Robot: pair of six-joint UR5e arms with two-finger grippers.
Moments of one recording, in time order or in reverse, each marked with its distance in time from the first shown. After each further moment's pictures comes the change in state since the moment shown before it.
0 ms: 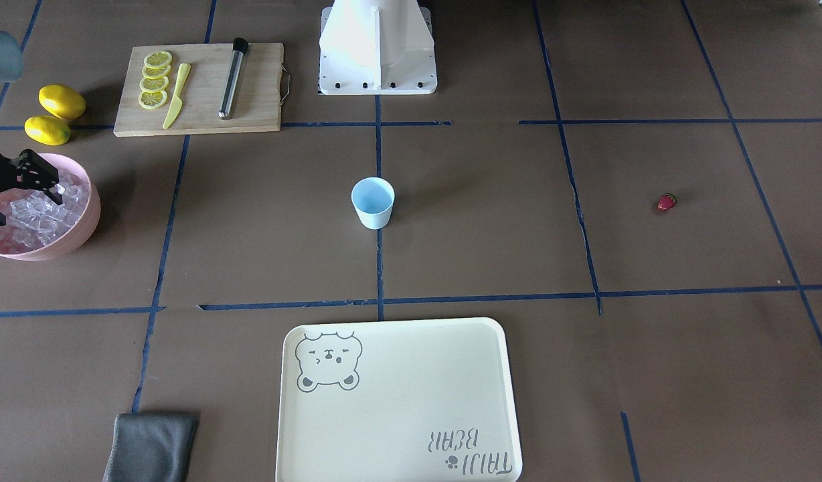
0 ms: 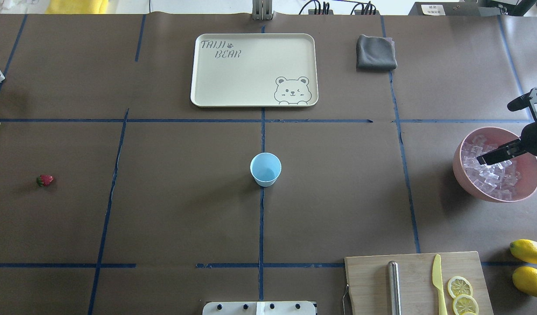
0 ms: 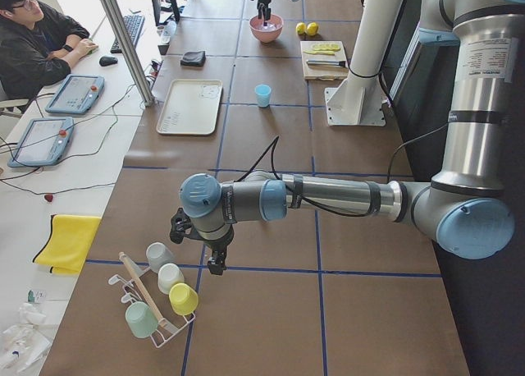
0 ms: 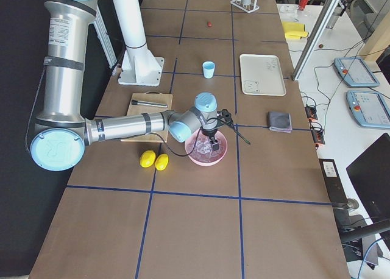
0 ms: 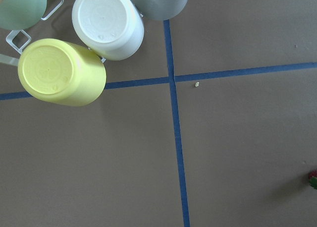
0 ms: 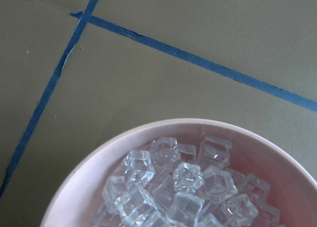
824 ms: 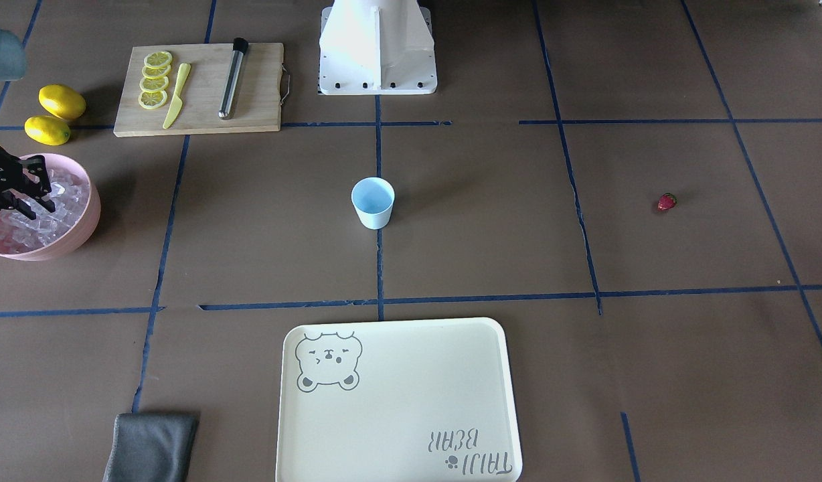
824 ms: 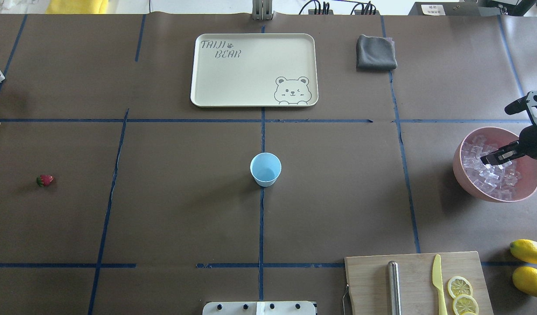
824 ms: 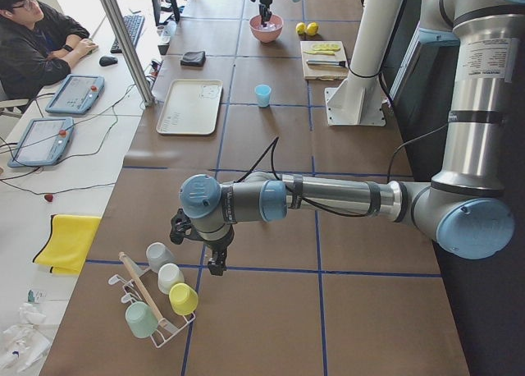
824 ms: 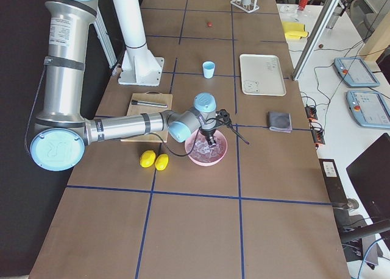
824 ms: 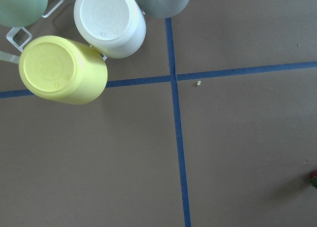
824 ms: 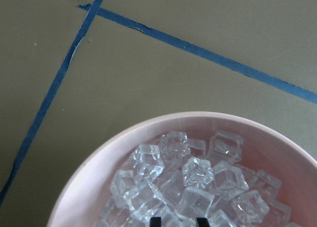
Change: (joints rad) left arm 0.000 0.000 0.002 0.000 0.000 0.000; right arm -0.008 -0.003 0.004 -0.001 0.011 -0.008
